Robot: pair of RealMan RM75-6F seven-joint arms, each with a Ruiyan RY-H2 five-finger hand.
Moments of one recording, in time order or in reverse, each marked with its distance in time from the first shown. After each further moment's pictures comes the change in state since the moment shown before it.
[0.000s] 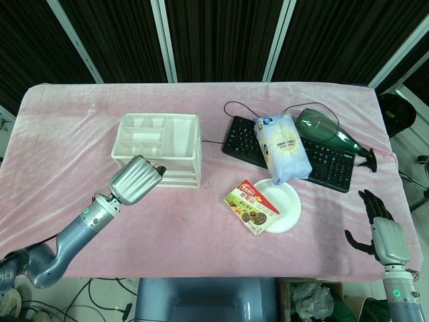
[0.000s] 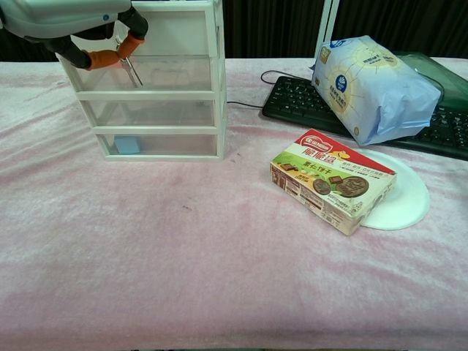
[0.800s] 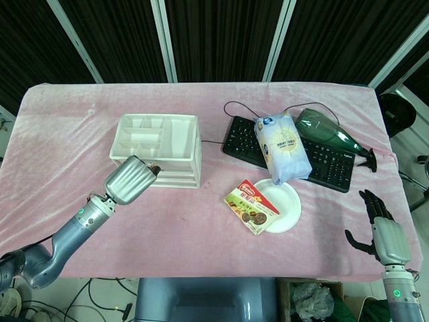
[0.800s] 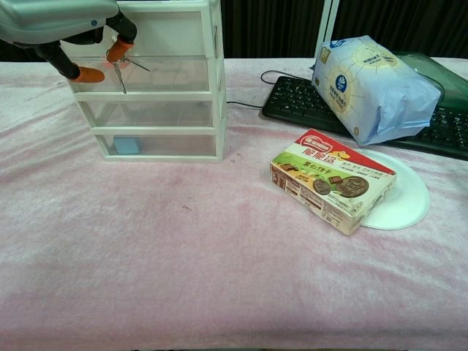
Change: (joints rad) left arm 0.022 0.003 0.016 0.032 0.021 0.019 -0.041; right arm -0.001 0.002 0.002 -0.006 0.006 -0.002 0.007
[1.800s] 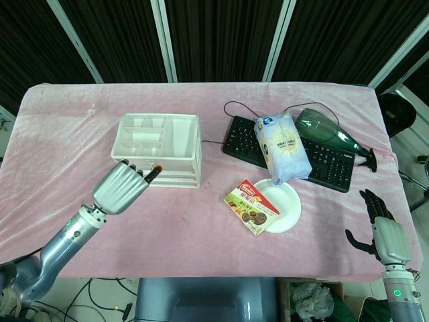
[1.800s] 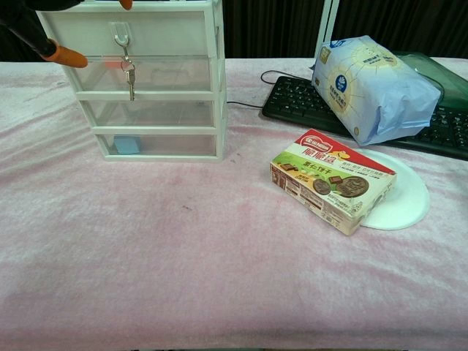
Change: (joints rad) left arm 0.099 0.037 0.015 -0.088 0.141 0.207 -0.118; right arm 0.000 0.001 0.000 0.001 0.002 -0.002 -0.002
